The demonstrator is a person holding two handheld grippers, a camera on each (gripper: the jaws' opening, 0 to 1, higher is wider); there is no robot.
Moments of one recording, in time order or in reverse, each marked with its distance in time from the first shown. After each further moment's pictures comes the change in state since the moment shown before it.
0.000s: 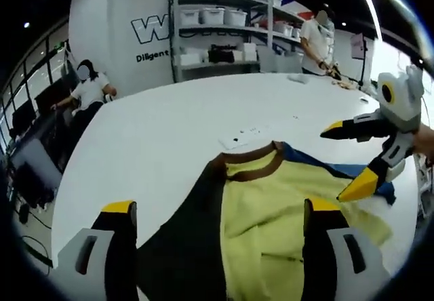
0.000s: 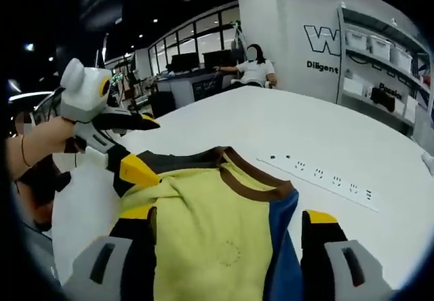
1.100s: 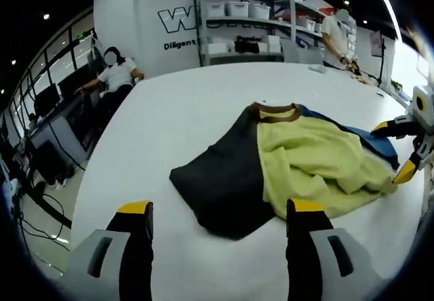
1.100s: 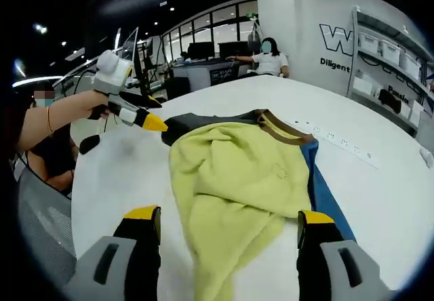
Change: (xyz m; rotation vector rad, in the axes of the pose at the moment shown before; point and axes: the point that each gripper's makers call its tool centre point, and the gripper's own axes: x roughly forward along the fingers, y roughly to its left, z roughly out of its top) left arm -0.082 0.050 -0.100 -0.059 0.082 0.155; right arm -0.072 0.065 -0.086 -0.047 0.073 0.043
